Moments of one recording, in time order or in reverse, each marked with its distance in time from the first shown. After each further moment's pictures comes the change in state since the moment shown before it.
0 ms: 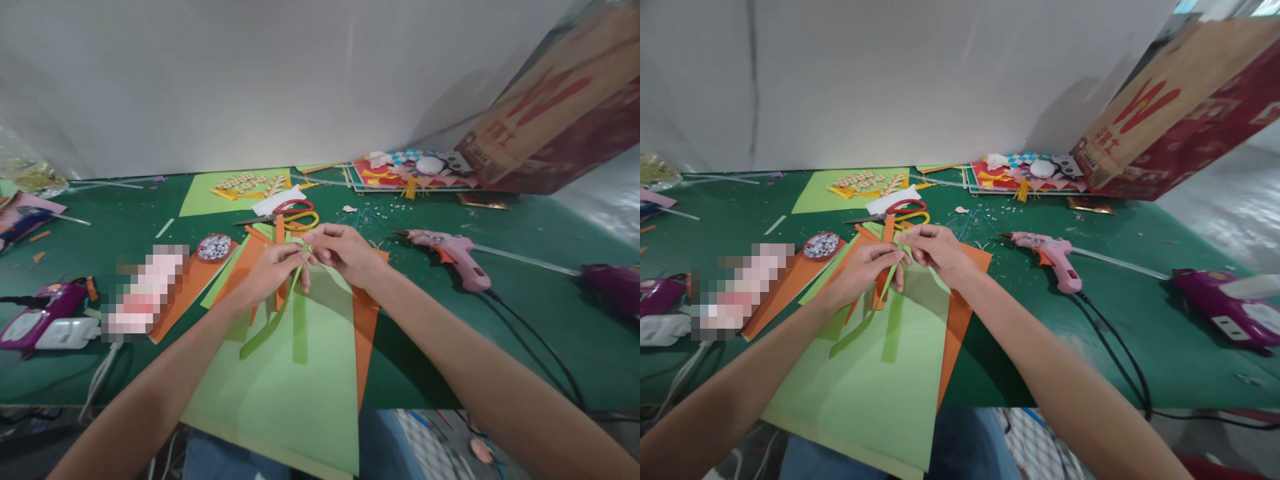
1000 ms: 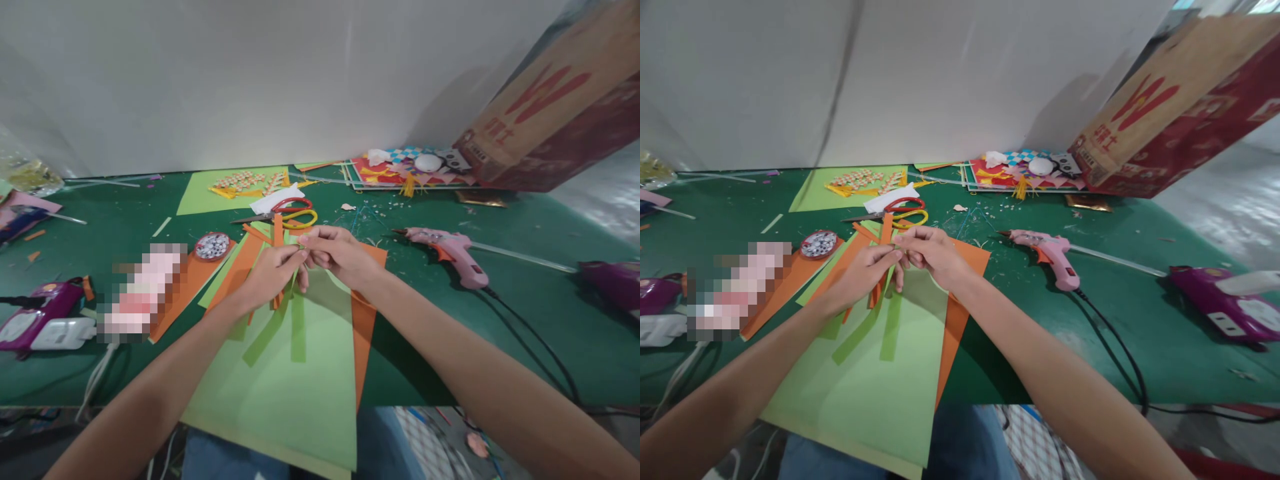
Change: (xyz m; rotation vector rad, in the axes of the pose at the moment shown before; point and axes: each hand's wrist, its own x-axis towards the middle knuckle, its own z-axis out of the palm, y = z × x) left_hand 0.002 -0.006 0.005 0.117 0.022 -0.014; right_hand 0.000 0.007 0.000 -0.005 -0.038 -0.049
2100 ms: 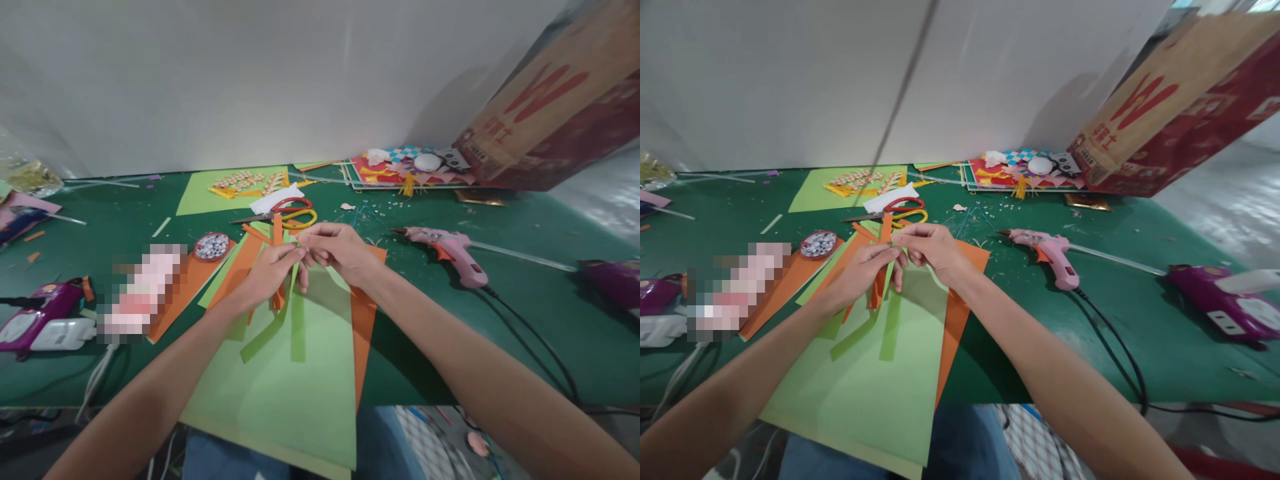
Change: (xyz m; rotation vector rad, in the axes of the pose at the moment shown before) left_hand 0.001 0.004 -0.002 -0.089 -0.018 0.020; right_hand 0.001 -0.004 -0.002 -0.040 0.066 0.012
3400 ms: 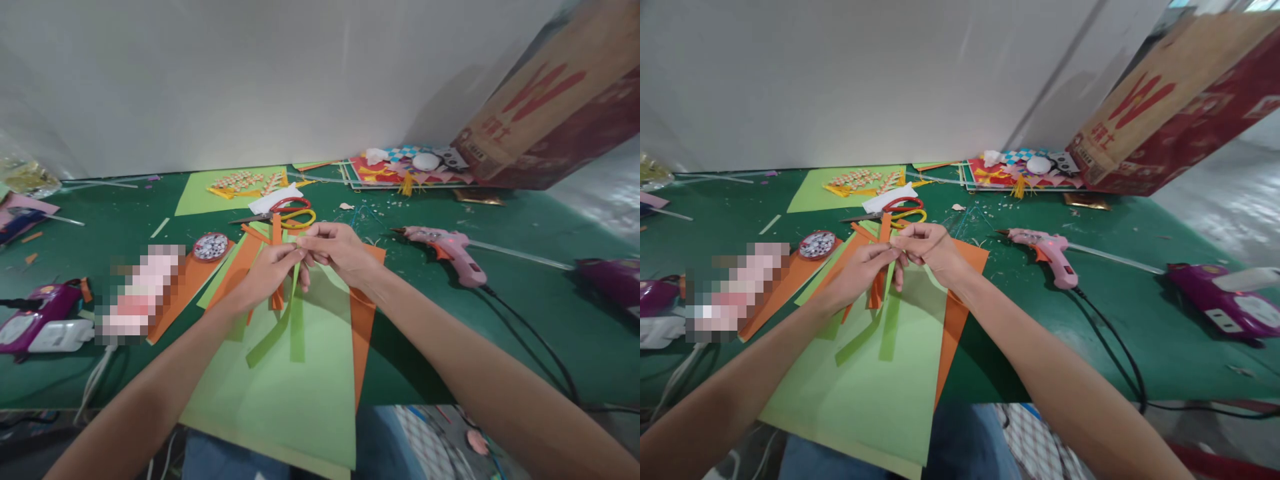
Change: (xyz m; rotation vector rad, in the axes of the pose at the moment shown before) left_hand 0.002 -0.007 -0.001 -0.084 -0.029 0.023; right_hand -0.001 0.000 0.001 -0.036 -0.060 -0.064
